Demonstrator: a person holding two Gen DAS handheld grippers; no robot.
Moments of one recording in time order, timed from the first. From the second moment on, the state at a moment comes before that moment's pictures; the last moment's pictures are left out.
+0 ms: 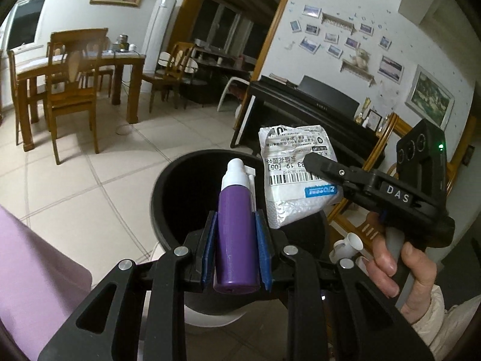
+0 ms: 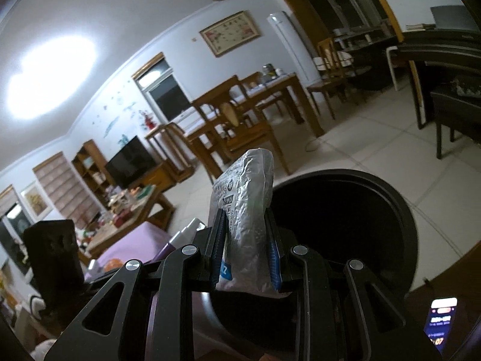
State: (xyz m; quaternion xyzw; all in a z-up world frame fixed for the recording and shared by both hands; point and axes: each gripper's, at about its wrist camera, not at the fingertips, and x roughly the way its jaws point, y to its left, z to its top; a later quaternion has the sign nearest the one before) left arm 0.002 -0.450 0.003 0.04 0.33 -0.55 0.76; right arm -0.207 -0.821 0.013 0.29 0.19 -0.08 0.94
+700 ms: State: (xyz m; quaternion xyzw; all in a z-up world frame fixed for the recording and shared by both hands) left arm -0.005 -0.493 -0.016 0.07 0.35 -0.55 0.76; right arm -0.204 -0.839 -0.033 0.30 0.20 -0.11 0.92
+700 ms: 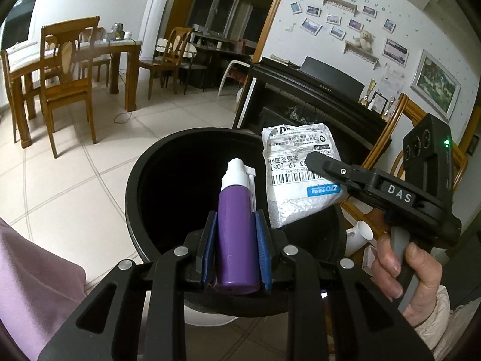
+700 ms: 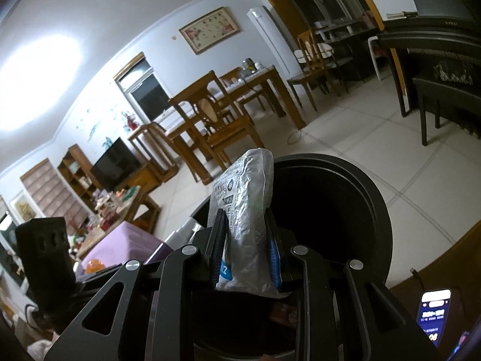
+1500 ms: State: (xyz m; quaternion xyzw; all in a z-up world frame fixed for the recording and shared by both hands) left arm -0.012 -0.461 0.010 0.05 0.31 -0.52 0.79; right arm -0.197 -0.791 -0.020 0.29 0.21 -0.09 0.93
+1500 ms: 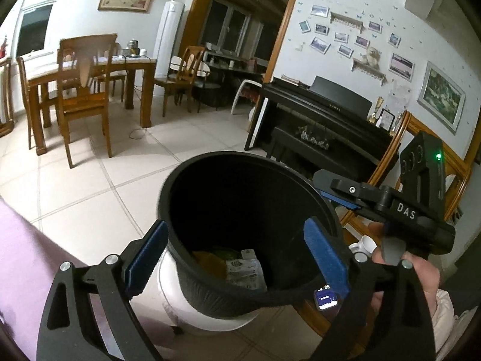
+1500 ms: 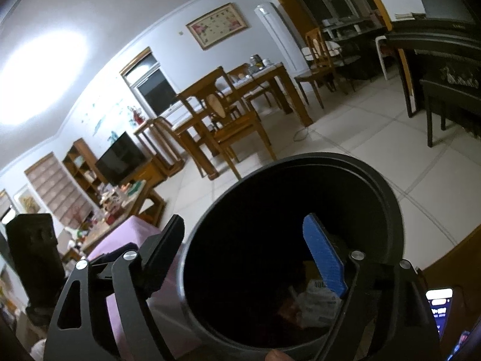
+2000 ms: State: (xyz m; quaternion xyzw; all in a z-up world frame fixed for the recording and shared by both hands) left arm 0.018 -0.292 0.039 -0.03 0.27 -0.42 0.86; right arm -0.106 -0.638 0.029 0.21 0.26 0.02 0.94
